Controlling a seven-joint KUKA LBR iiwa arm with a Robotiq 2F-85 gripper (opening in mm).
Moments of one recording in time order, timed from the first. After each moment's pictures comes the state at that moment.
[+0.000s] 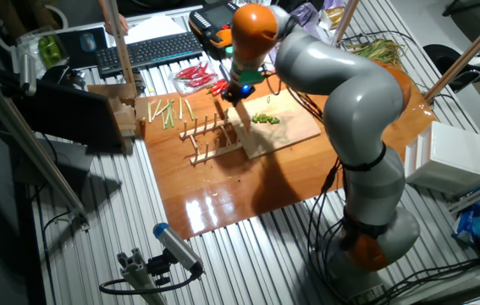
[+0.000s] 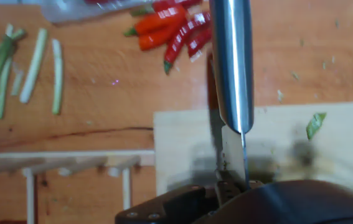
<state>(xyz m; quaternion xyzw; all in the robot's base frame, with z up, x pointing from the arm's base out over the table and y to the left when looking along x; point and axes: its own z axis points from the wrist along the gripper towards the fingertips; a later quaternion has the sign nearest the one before) 0.617 0.215 0.176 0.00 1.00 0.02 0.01</state>
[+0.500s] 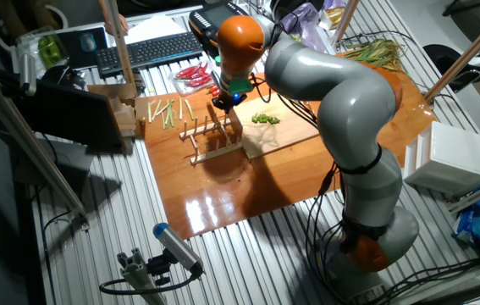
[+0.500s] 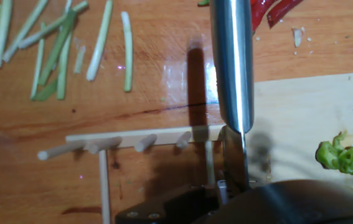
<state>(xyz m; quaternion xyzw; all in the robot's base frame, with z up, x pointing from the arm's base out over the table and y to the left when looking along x) 0.612 0.218 0.155 -0.01 1.00 0.02 0.02</state>
